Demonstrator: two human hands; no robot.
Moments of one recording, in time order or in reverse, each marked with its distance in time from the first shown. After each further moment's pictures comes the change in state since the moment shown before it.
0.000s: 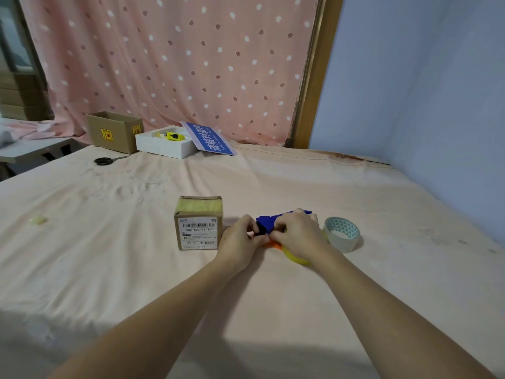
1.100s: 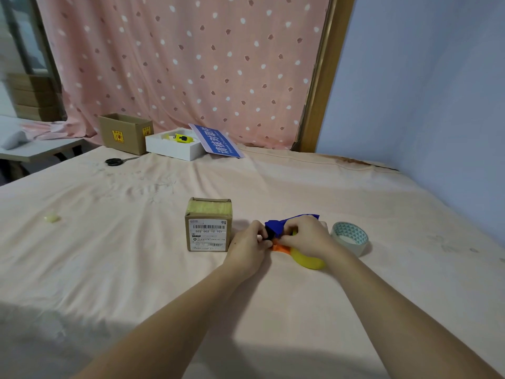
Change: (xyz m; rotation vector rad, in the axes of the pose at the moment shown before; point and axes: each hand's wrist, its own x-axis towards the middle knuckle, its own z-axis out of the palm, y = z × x) left_hand -0.002 -0.006 0.002 0.037 -0.018 0.046; right_hand 0.008 0.005 -0.002 0.170 -0.094 0.092
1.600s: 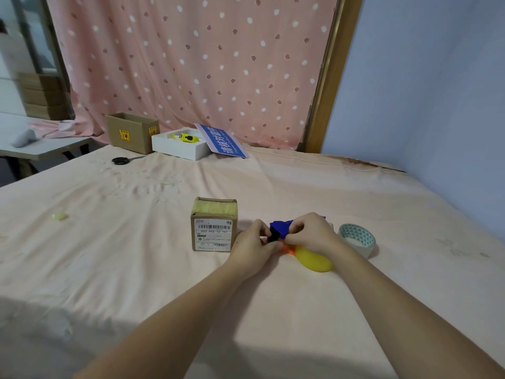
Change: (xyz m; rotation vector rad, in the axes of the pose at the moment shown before) left_hand 0.000 0.002 -0.006 -0.054 -0.014 -0.057; right_hand 0.007 -0.003 -0.004 0.146 -0.044 0.076
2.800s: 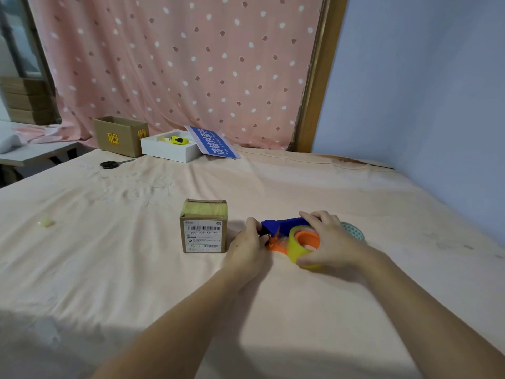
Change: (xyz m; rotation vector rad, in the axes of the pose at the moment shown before) left_hand -0.009 0.009 0.008 0.112 -0.002 0.063; right_hand -0.039 0.038 -0.044 -0.302 -0.134 -0.084
